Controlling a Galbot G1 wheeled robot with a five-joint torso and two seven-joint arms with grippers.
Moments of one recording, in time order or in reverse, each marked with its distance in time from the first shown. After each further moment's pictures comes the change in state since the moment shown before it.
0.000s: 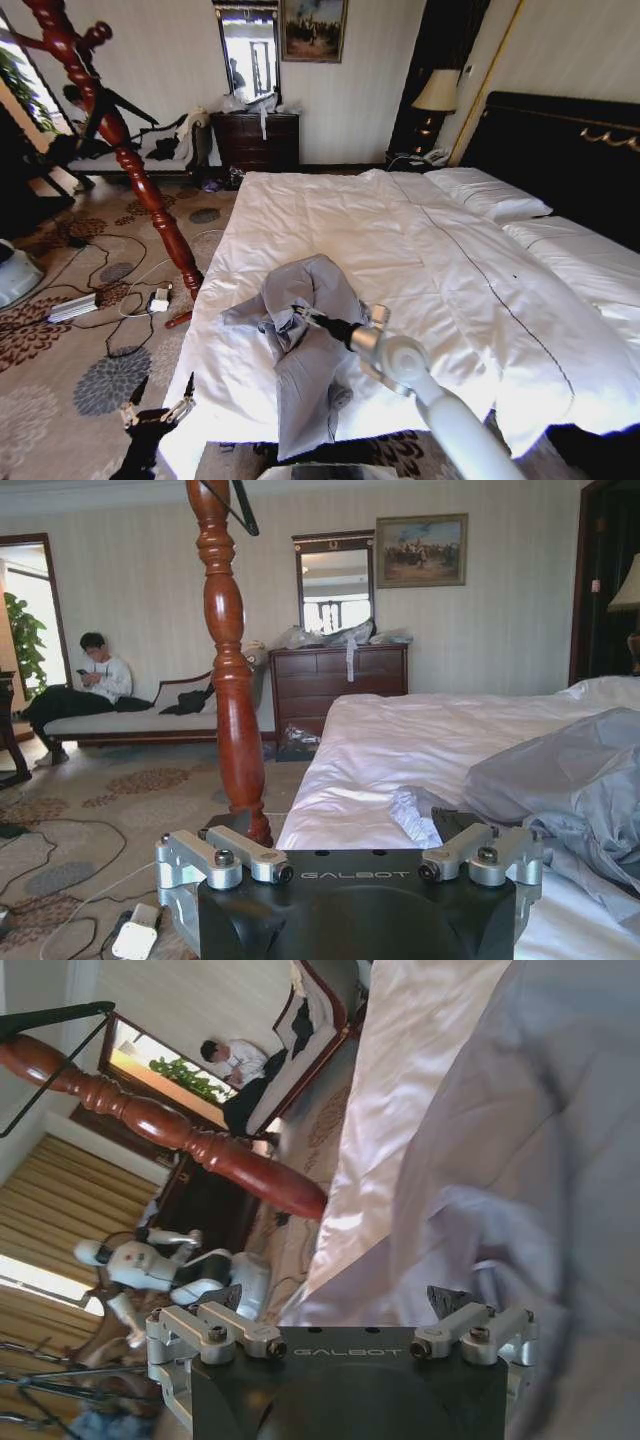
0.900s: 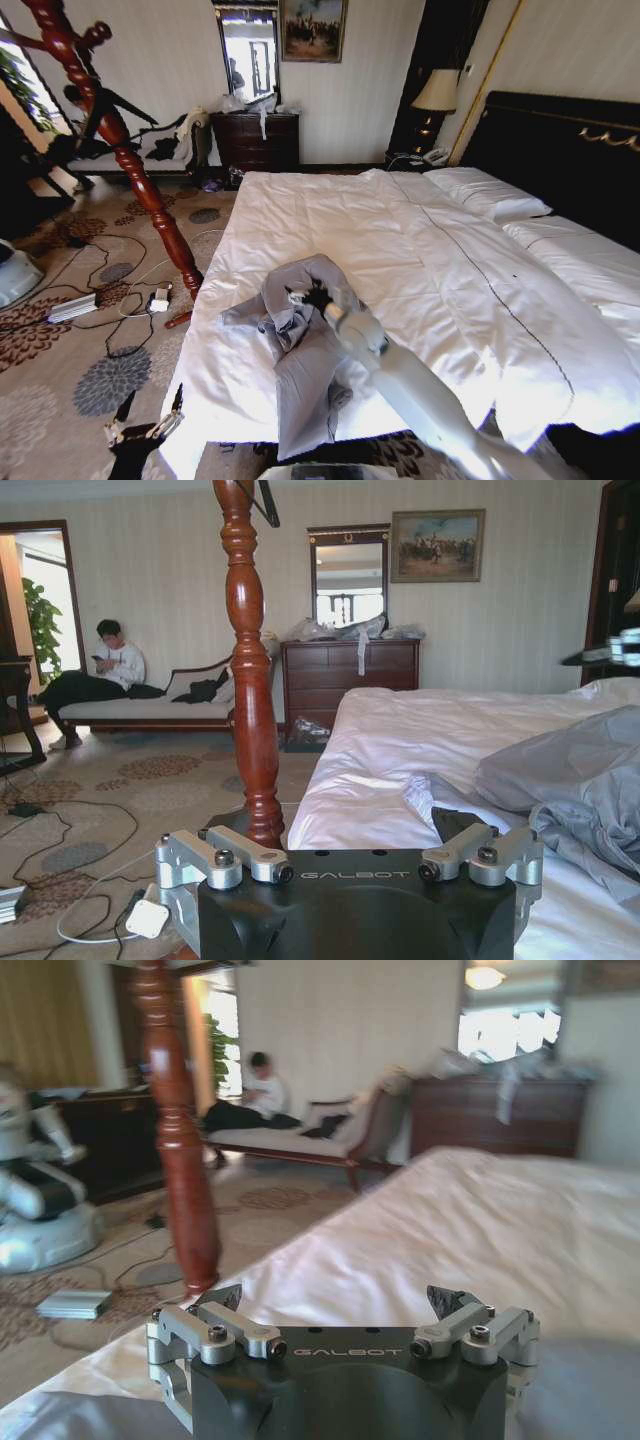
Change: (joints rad) left arm 0.075 0.009 -0.014 0.021 -0.066 -0.070 0.009; right arm 0.431 0.006 -0.344 -0.266 -0.911 0.083 -0.205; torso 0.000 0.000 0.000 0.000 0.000
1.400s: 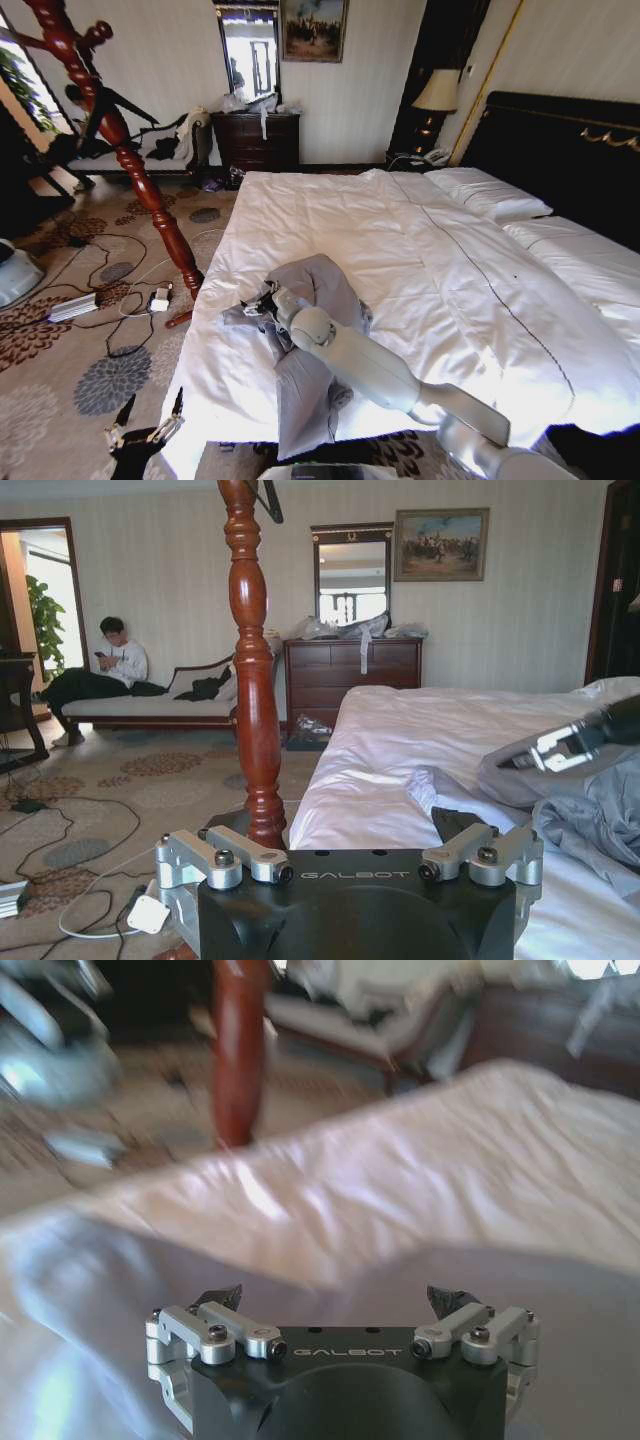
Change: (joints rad) left arm -0.014 -0.001 0.005 0.022 -0.003 -0.006 0.000; right arm 0.119 0.133 -0.230 -0.258 -0.073 -0.141 0.075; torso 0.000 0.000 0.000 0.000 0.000
